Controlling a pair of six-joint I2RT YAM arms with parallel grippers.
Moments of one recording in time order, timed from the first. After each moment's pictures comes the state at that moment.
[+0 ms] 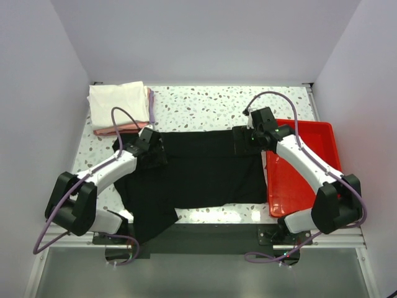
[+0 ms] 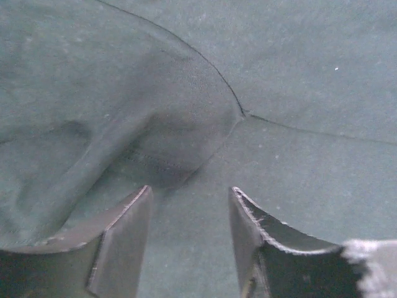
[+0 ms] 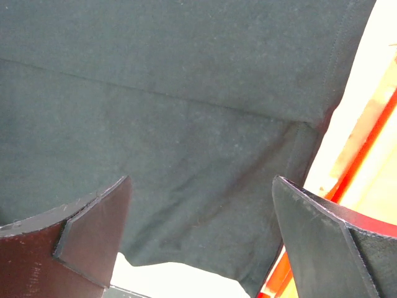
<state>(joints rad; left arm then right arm) -0.42 1.37 0.78 -0.42 -0.18 -0.64 0.37 1.42 1.10 -0.66 -0.03 0.23</state>
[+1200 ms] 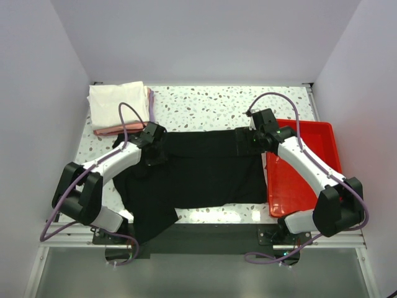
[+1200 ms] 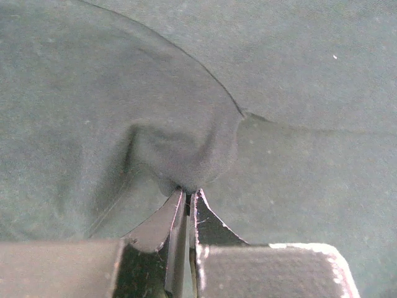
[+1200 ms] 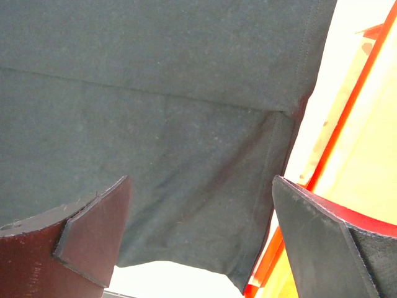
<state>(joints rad) -0.43 1.49 0.90 -0.52 -0.14 -0.61 0.37 1.38 1.08 -0.68 0.04 0.22</state>
